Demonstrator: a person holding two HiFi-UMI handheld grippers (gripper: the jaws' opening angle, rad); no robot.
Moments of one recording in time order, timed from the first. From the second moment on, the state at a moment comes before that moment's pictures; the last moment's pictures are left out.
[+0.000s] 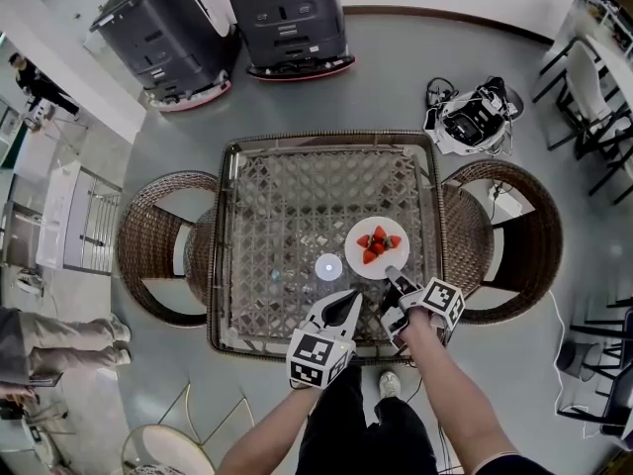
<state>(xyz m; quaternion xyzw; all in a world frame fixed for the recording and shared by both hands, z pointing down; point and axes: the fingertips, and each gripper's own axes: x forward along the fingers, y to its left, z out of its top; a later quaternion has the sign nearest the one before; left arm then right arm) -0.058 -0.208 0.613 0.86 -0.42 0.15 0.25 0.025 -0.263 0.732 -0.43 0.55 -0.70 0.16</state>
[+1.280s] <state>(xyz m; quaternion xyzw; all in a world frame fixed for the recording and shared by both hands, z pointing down) -0.062 -0.215 0.595 0.87 -0.40 0.14 0.26 0.030 -0.266 0.733 -0.56 0.56 -0.59 -0.15</state>
